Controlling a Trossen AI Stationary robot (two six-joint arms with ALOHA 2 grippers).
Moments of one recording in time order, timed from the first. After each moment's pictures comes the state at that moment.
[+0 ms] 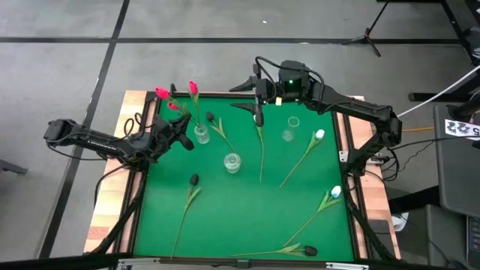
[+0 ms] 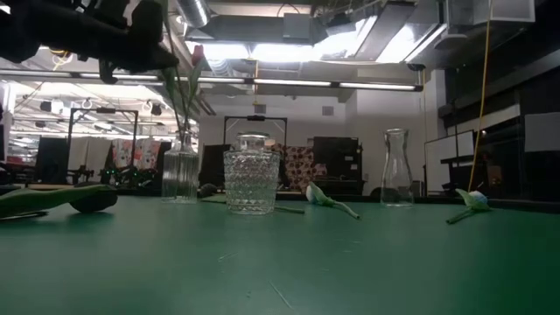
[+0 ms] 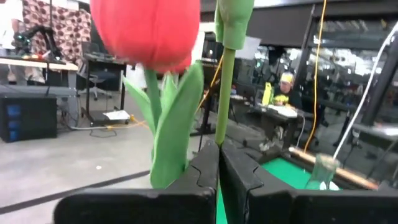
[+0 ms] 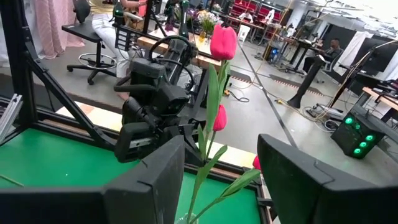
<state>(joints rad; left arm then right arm) -0.08 0.78 0.21 0.75 -1.00 -0.03 -0.30 1.61 1.67 -0.15 -0.35 -0.35</state>
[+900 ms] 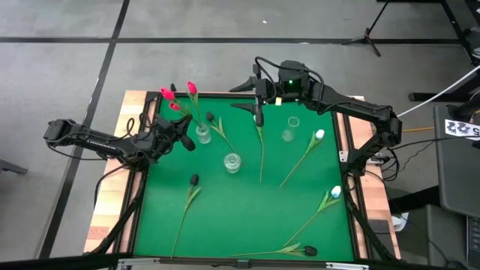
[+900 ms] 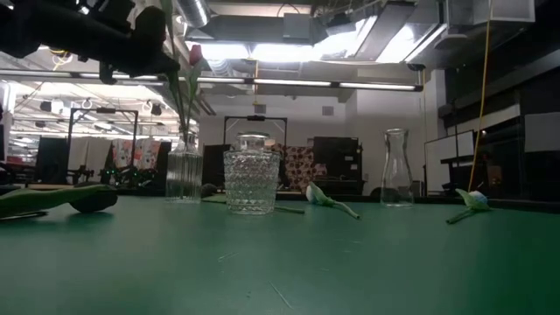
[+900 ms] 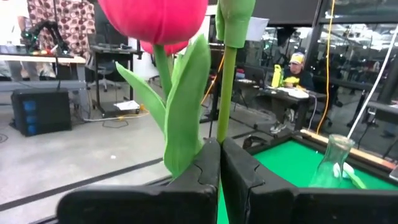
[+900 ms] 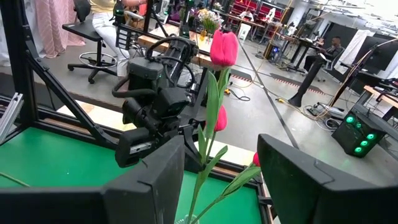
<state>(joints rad) -0.08 0.78 0.24 0.62 -1.01 -0.05 -0.30 1.61 1.67 -0.16 -0.35 -0.35</state>
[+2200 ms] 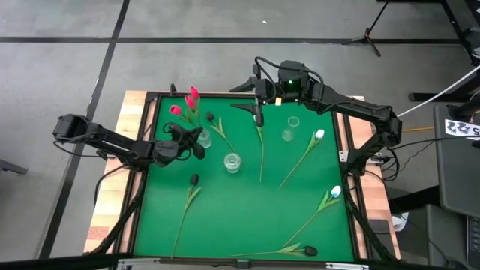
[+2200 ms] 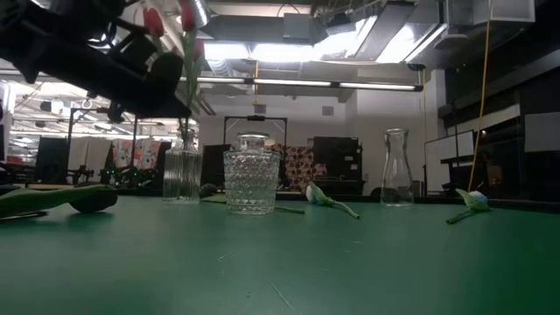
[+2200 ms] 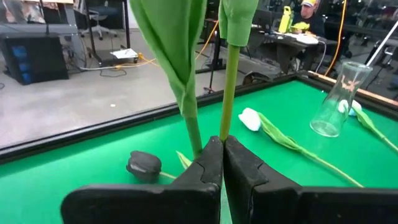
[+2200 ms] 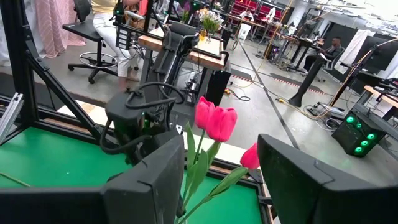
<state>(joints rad) -0.08 1.09 0.24 0.56 -0.96 -0.39 -0.30 1.61 1.67 -0.16 -0.35 -0.35</state>
